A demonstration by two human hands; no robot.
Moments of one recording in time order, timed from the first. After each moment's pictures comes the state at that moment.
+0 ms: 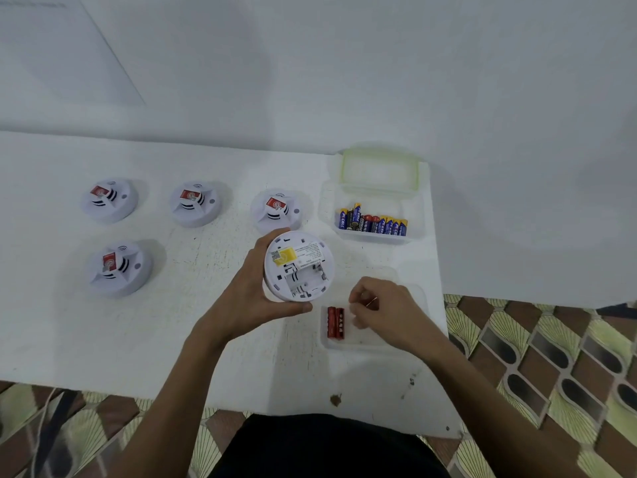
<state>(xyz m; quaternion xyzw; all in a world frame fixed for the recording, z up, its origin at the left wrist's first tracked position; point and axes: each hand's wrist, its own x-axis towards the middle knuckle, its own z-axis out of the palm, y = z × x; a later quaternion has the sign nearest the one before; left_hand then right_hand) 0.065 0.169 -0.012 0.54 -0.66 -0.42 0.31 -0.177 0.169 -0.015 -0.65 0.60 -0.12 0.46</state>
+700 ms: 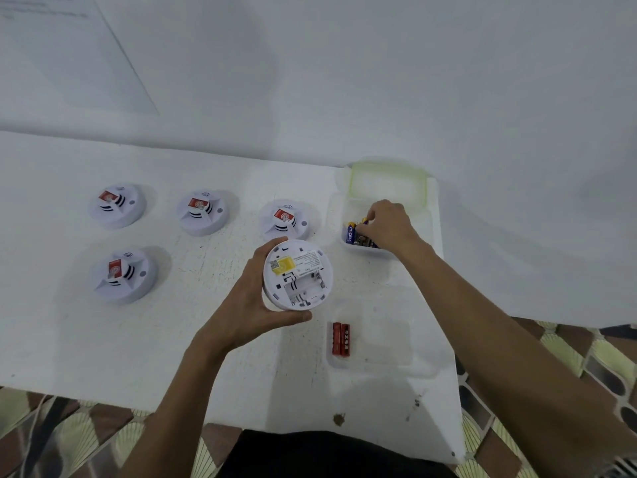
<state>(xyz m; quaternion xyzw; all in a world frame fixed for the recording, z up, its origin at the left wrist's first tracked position) 0.073 0.164 -0.013 0.55 -0.64 -0.42 0.33 -0.154 0.002 -0.024 -0.66 0.69 -0.08 0.27</state>
